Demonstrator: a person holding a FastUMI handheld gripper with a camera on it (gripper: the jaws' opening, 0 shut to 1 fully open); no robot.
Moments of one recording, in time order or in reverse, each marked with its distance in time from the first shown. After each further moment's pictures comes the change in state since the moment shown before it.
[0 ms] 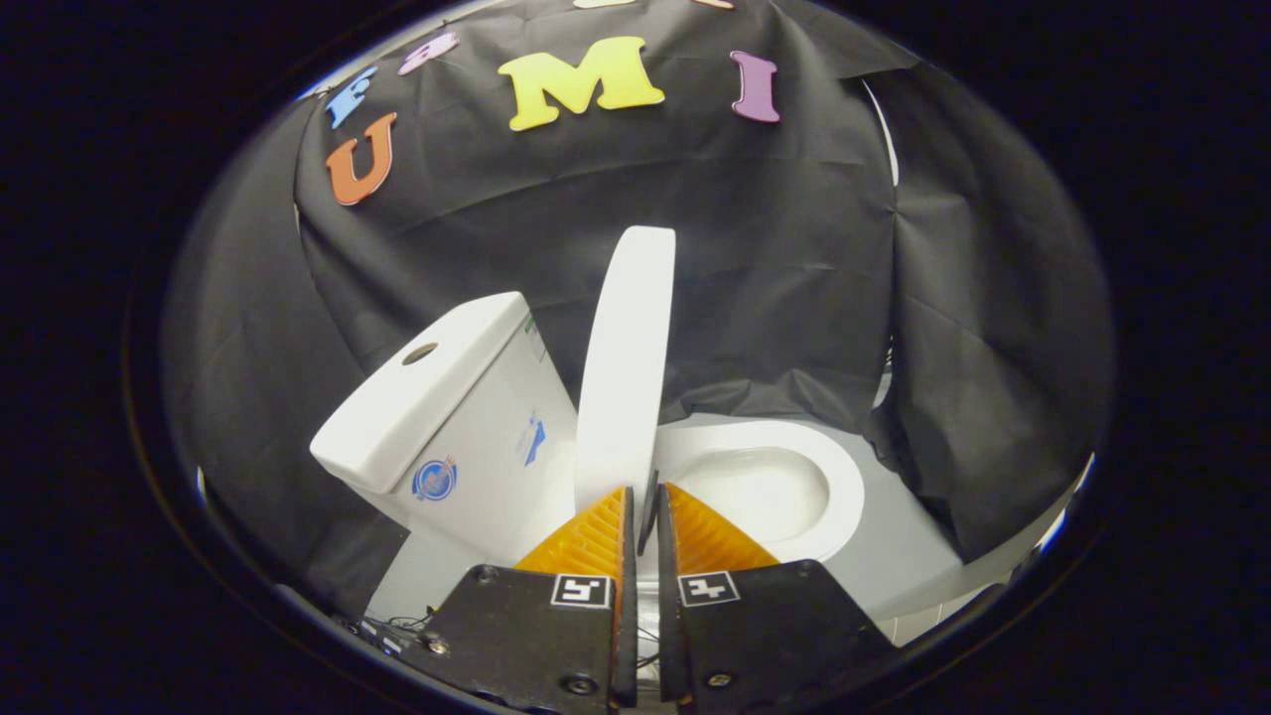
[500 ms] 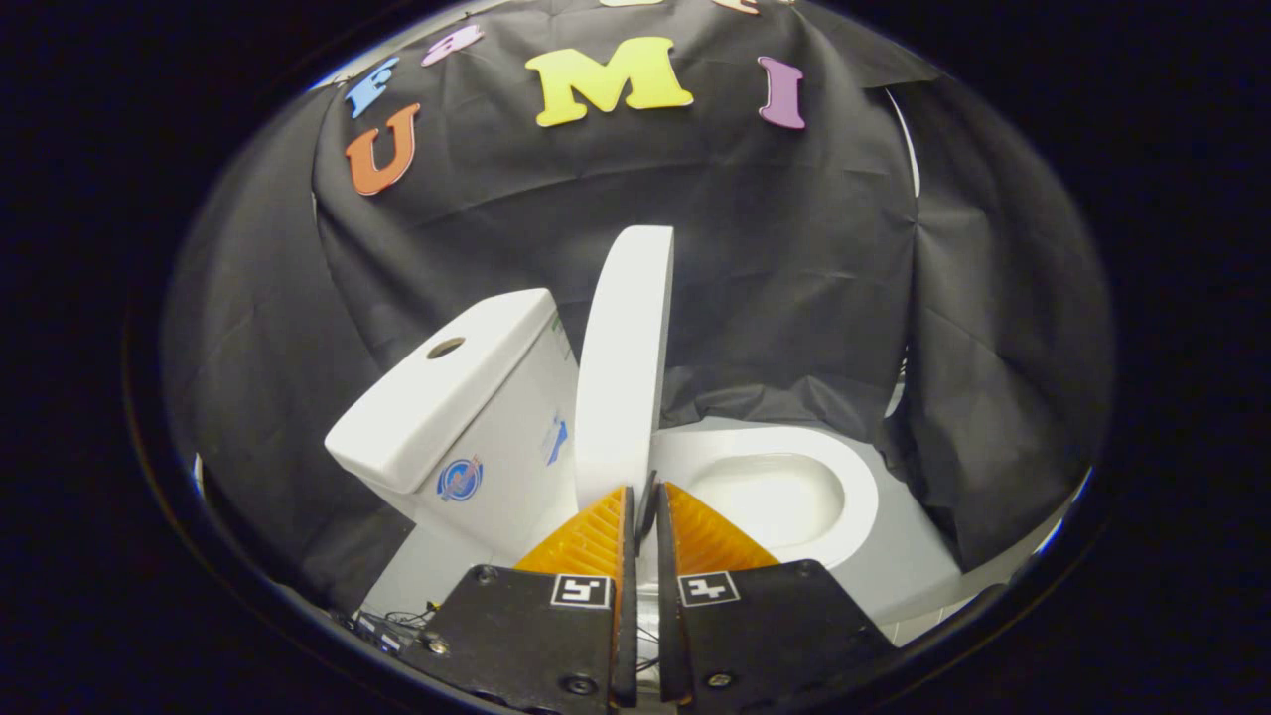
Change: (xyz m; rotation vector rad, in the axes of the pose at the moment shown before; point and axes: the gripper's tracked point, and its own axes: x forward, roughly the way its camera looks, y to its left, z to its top) arm 0.001 0.004 0.000 -0.042 -0.005 0.025
